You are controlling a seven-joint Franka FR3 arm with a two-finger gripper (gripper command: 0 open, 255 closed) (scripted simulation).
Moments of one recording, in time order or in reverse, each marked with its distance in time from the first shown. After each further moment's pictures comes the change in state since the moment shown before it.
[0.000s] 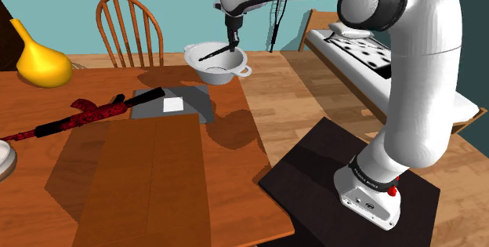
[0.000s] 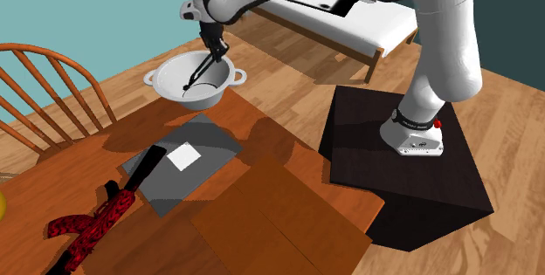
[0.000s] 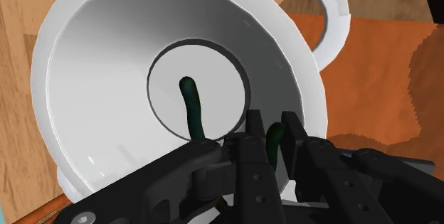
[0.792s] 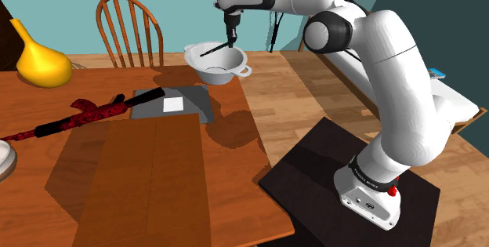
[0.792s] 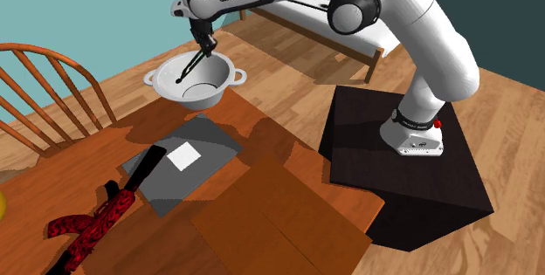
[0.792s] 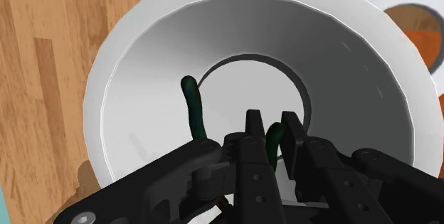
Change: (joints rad) arm -0.068 0.348 -0.006 0.528 0.024 -0.175 -0.083
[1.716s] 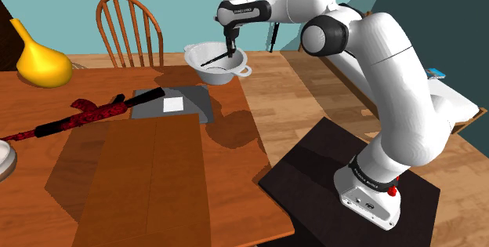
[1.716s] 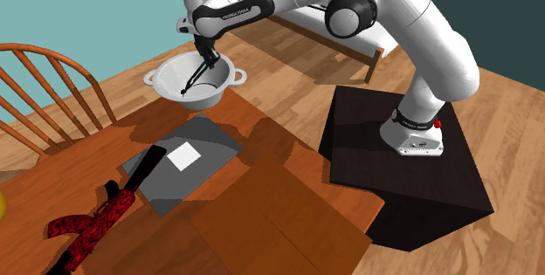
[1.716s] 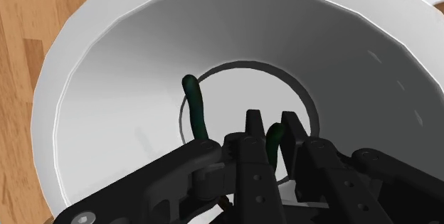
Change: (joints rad) arm -0.001 0.036 0.000 -0.085 -0.001 0.121 0.006
